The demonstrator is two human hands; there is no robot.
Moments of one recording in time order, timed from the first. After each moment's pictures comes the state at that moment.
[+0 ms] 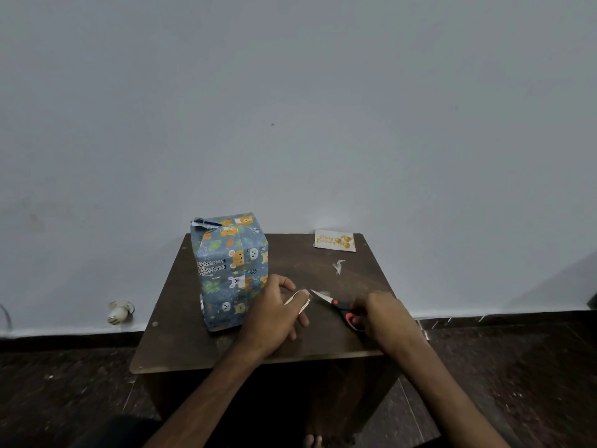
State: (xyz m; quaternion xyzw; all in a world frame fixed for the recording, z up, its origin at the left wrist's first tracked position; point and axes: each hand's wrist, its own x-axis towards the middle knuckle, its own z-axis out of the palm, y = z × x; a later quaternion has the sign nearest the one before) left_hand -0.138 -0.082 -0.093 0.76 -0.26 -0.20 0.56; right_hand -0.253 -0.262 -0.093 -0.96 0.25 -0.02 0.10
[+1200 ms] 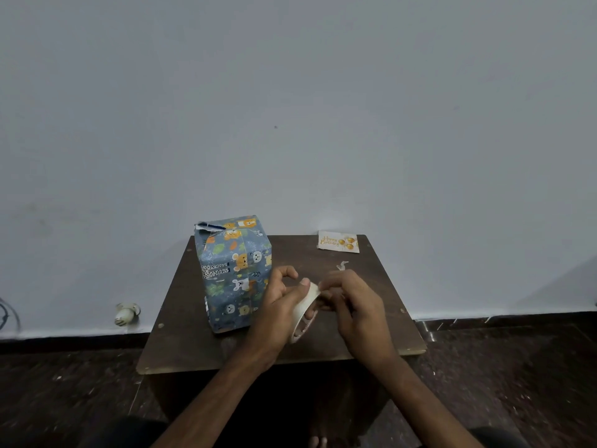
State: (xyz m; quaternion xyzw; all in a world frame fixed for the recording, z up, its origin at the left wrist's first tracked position) left_hand -0.153 -0.081 -0.076 0.57 -0.21 -0.28 0.74; right_hand -0.238 -0.207 -0.092 -0.83 0.01 -0.40 0.39
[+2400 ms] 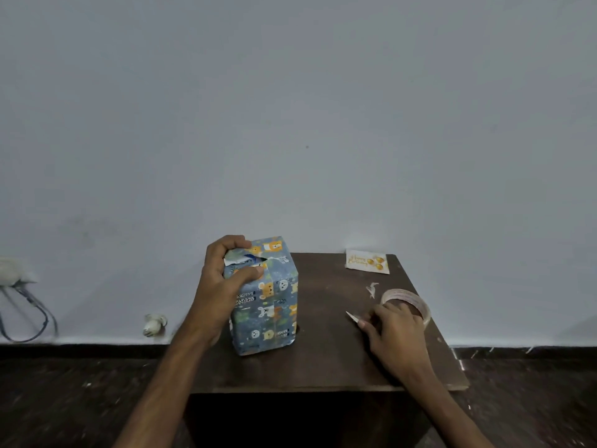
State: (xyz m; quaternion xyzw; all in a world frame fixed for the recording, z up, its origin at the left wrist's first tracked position) left_hand -0.059 -0.005 -0.043 0.63 -0.24 -0.04 0.74; right_hand -0.215 -0.247 -0.124 -0.94 0.27 -0.20 0.11
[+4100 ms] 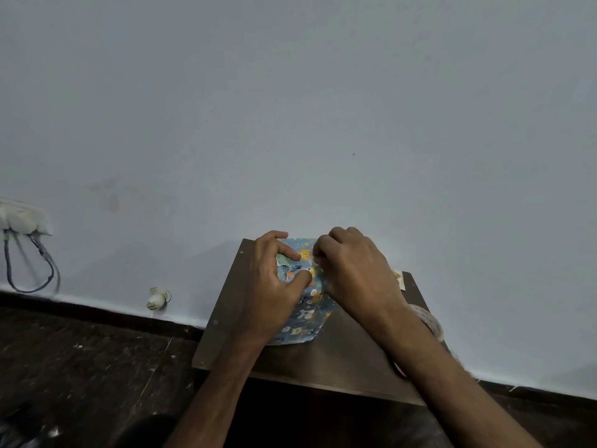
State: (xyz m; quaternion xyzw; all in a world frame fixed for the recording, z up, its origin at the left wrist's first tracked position) left_hand -0.080 -0.003 -0.048 0.71 -0.27 0.10 0.65; right_hand -0.143 -0.124 0.022 -0.96 -0.03 -0.29 -0.05
